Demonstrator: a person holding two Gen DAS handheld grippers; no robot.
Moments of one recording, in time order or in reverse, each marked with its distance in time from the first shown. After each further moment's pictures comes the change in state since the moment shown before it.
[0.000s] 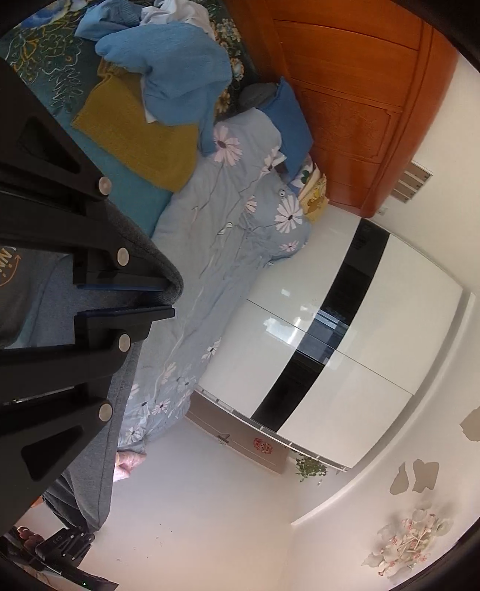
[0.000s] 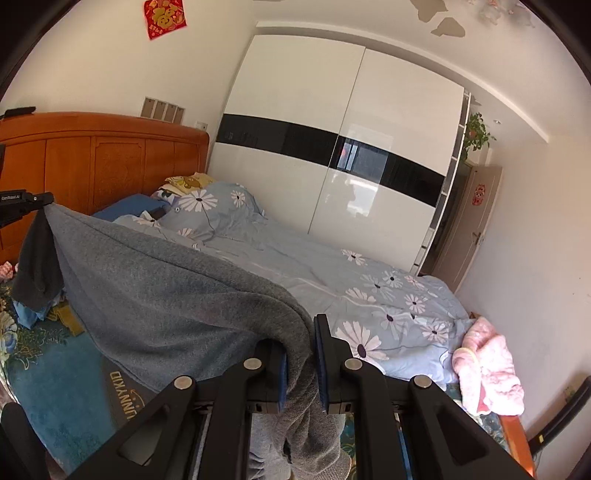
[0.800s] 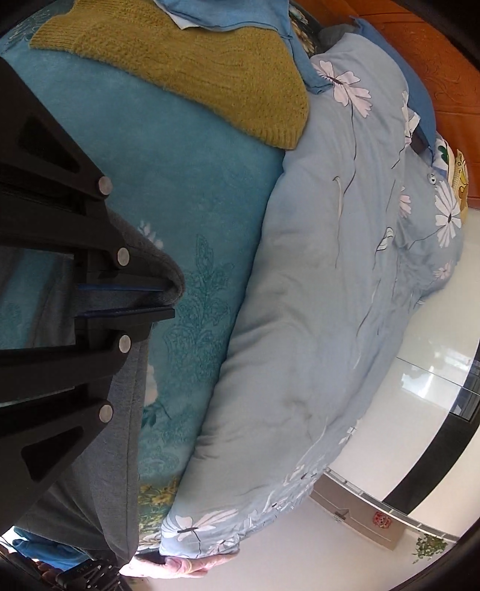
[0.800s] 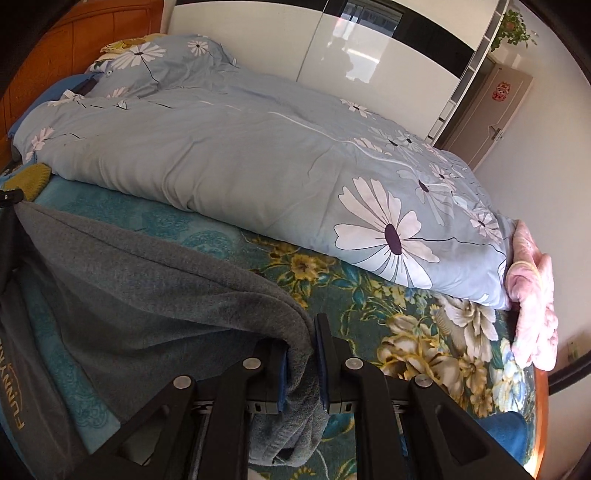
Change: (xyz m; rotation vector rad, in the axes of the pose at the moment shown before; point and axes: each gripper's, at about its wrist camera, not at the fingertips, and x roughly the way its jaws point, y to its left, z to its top) left arm 0.371 0.037 -0.096 0.108 0.519 0.286; right arm 0.361 -0.053 -0.105 0.006 0.546 -0.047
